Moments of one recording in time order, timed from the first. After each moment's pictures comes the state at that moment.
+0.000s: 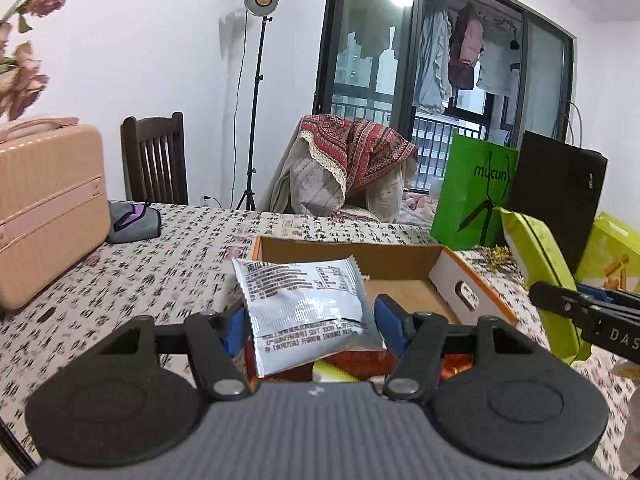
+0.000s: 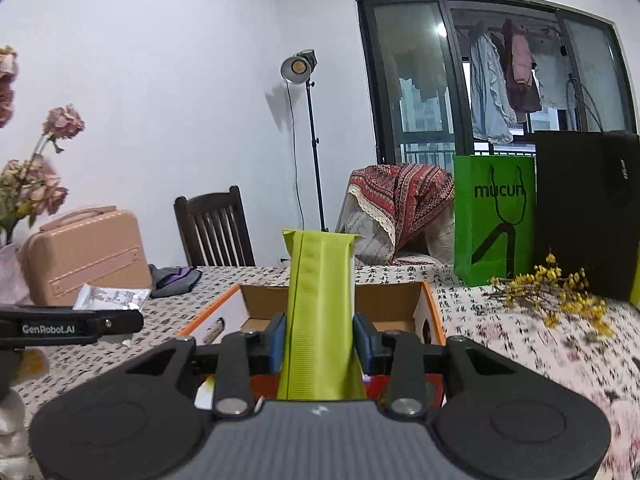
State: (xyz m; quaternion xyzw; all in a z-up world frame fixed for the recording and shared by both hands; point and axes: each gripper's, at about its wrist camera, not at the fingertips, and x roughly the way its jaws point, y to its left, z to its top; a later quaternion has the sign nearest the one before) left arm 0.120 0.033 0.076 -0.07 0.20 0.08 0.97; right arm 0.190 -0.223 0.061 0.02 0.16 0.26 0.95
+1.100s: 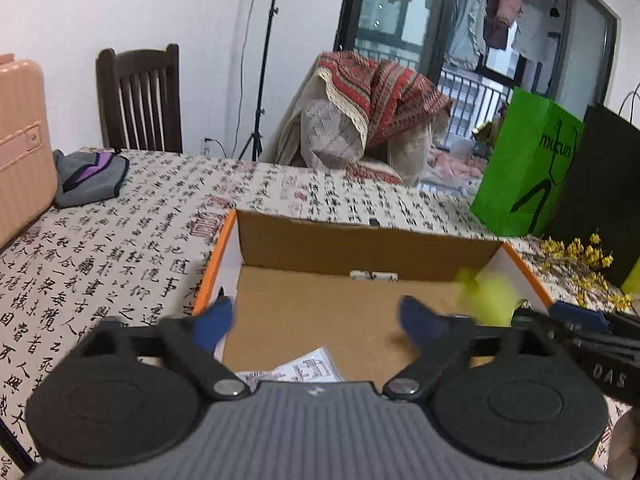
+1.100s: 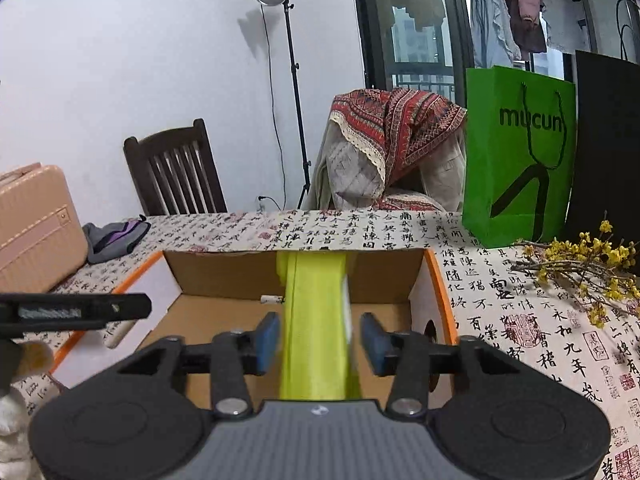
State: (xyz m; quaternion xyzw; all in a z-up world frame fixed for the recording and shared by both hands) left arm 0.281 0.059 0.028 -0.11 0.28 0.10 0.95; right arm 0.357 -0.184 0.012 0.00 0.26 0.25 0.93
